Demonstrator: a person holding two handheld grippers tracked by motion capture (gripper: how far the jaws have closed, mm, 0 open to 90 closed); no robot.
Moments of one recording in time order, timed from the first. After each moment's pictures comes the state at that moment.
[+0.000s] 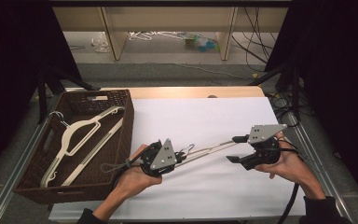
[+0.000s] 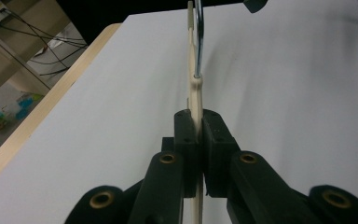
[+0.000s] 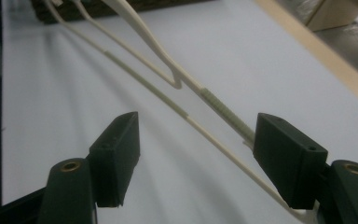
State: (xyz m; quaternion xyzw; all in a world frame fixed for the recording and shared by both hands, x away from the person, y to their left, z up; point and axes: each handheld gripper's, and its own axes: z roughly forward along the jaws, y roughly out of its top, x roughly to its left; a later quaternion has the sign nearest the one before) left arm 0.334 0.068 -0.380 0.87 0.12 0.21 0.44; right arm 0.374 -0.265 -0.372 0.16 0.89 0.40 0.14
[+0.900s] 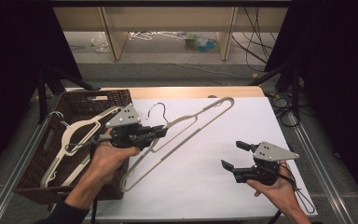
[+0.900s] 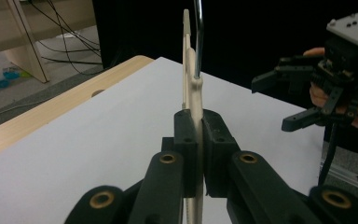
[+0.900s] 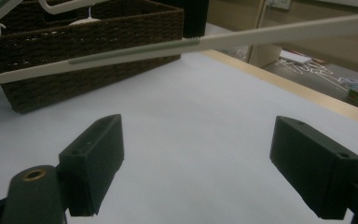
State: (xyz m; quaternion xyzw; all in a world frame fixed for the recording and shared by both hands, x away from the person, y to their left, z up) left arm 0.353 0.126 -0.309 0.78 0.27 0.13 0.55; right arm 0.323 -0.254 -0.399 0.27 0.78 0.52 0.22
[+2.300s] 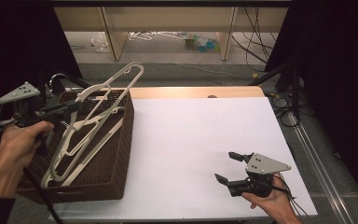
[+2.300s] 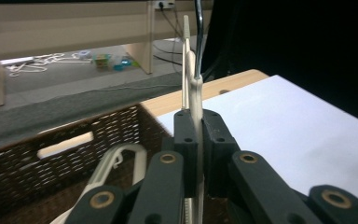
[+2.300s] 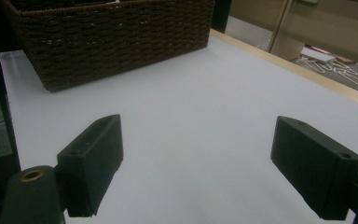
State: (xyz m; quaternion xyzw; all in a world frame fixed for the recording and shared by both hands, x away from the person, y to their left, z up) left arm 0.370 0.320 -0.282 0.70 0.43 0.23 0.52; right arm 0.302 -0.239 -0.413 0.24 0.80 0.51 0.20
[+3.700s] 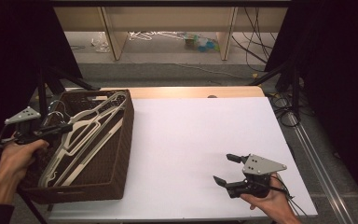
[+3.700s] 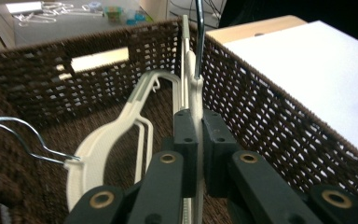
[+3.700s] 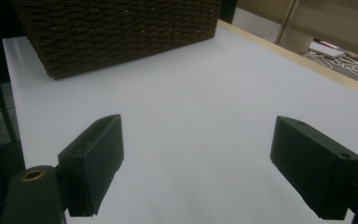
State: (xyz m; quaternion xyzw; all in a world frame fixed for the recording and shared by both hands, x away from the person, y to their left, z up) left arm 0.380 0.368 -0.365 0.73 0.46 0.20 0.46; right arm 0.303 -0.236 -0.418 0.24 0.81 0.50 0.19
